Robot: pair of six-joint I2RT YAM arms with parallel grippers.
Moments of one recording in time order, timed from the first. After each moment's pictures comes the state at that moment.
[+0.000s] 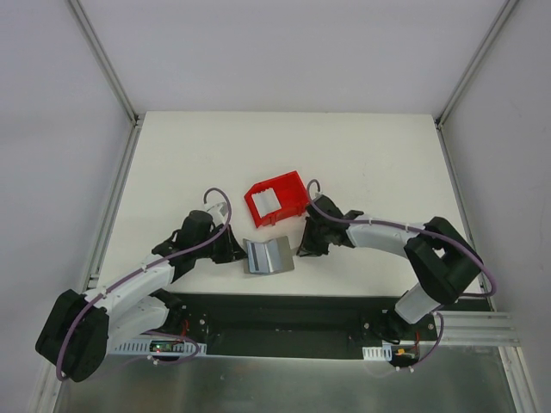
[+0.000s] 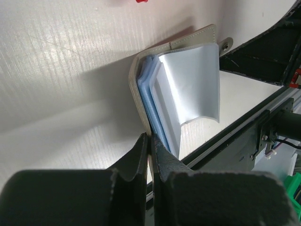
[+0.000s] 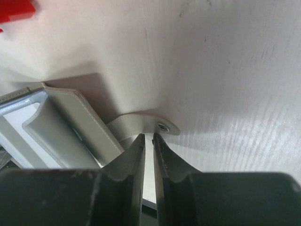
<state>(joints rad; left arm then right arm) -0.51 0.96 0.35 -0.12 0.37 -0.70 0.76 1.60 0.81 -0.31 -0.12 0.93</state>
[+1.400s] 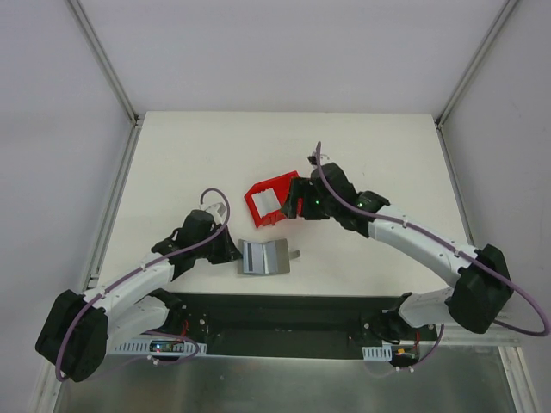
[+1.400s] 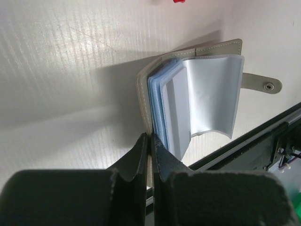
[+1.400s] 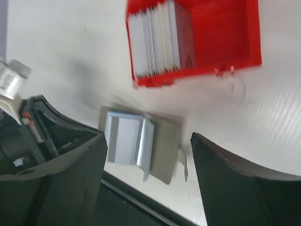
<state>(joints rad) -0.51 0.97 0.37 -0.23 0.28 -0.69 0.81 1.34 1.01 -0.41 0.04 0.69</state>
